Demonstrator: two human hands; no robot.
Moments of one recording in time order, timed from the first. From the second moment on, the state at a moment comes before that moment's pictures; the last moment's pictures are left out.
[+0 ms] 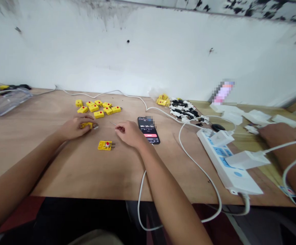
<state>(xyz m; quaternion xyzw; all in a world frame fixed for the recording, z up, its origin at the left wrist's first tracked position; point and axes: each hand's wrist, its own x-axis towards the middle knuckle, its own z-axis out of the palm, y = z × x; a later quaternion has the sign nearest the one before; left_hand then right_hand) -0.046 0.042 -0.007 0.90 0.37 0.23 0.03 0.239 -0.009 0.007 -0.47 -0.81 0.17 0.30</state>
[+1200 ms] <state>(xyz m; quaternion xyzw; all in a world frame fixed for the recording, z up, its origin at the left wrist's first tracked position) -0.005 -0.005 0.018 0.93 0.23 0.16 0.22 0.238 -0.024 0.020 -0.37 -0.86 0.26 0.22</state>
